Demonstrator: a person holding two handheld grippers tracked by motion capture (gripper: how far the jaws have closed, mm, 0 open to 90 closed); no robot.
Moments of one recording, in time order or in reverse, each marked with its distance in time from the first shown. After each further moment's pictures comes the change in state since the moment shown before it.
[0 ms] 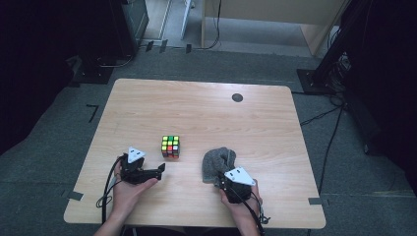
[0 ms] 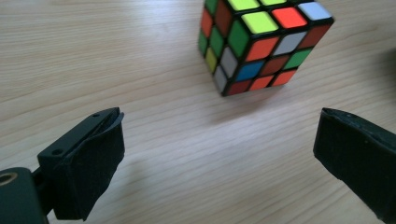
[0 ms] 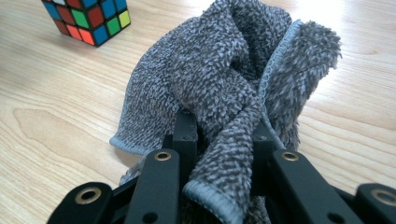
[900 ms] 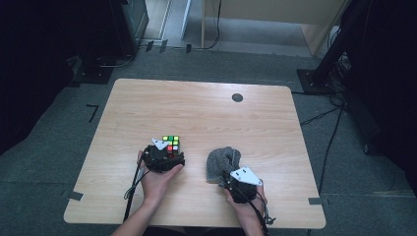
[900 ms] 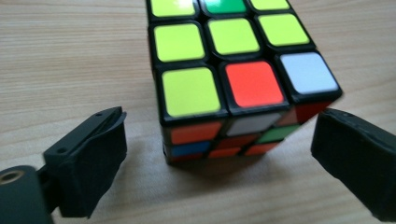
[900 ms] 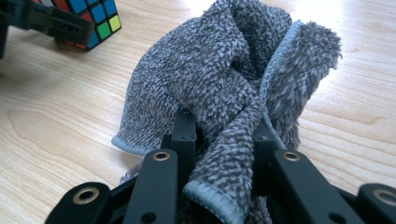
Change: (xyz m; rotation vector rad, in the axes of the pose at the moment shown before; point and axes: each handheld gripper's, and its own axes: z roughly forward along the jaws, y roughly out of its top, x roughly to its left) left arm -0.043 0.028 0.055 0.028 0.162 -0.105; right arm -0.011 0.000 -0.007 -0.004 -0.001 0.019
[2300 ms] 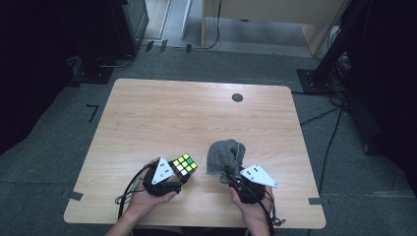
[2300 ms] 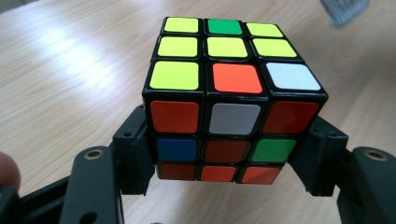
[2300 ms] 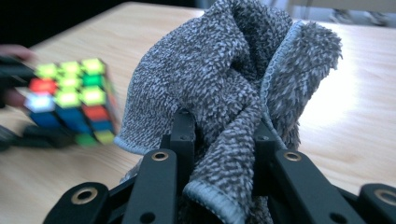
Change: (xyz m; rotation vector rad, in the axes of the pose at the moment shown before) left arm -0.009 -0.035 -0.065 -0.187 -0.440 0.567; right arm -0.004 0.031 -0.042 -0.141 0.094 0.059
